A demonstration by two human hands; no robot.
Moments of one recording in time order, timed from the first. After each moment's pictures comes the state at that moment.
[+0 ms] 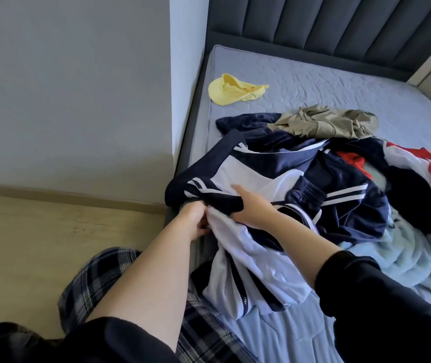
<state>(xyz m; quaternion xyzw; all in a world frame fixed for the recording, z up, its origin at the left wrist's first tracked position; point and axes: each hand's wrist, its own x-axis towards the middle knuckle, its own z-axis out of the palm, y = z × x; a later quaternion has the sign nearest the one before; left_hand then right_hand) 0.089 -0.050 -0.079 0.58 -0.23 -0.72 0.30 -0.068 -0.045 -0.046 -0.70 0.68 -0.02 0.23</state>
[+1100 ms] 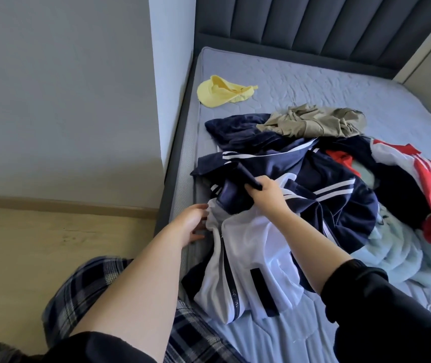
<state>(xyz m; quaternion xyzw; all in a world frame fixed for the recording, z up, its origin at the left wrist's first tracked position) 0.082 -0.053 -0.089 0.58 -0.32 -0.70 0.25 -0.102 -0.053 -0.034 -0.55 0.72 -0.30 0.28</state>
